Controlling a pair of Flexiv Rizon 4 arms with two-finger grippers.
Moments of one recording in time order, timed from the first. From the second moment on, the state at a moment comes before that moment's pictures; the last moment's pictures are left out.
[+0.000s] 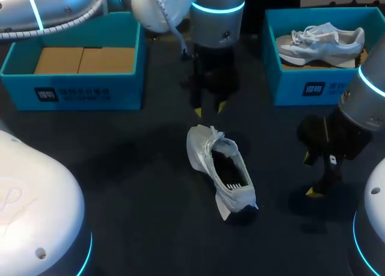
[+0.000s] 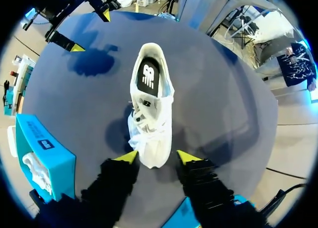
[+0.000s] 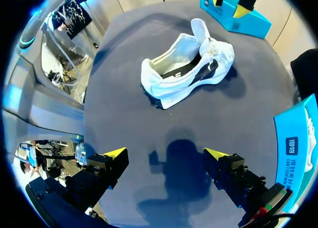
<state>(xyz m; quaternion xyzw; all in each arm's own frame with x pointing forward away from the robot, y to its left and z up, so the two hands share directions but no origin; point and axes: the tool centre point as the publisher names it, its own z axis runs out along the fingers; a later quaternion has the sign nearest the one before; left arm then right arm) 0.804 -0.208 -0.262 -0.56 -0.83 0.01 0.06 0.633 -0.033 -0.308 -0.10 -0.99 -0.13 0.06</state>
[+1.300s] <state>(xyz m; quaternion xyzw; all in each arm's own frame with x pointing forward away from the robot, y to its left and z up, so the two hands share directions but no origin) 0.719 -0.248 -0.321 -0.59 -0.80 0.05 0.09 0.633 -0.033 -0.308 -0.10 -0.99 -0.13 0.06</state>
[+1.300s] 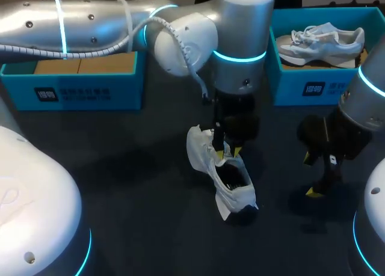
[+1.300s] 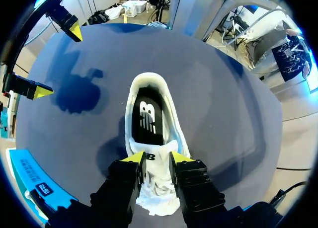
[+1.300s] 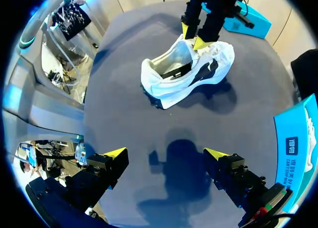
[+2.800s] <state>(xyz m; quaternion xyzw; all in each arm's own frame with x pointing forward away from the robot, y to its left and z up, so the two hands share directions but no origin) 0.711 -0.242 -0.306 -0.55 -0.83 0.06 0.07 0.633 -0.033 -0.308 -0.10 -0.99 -0.13 0.06</state>
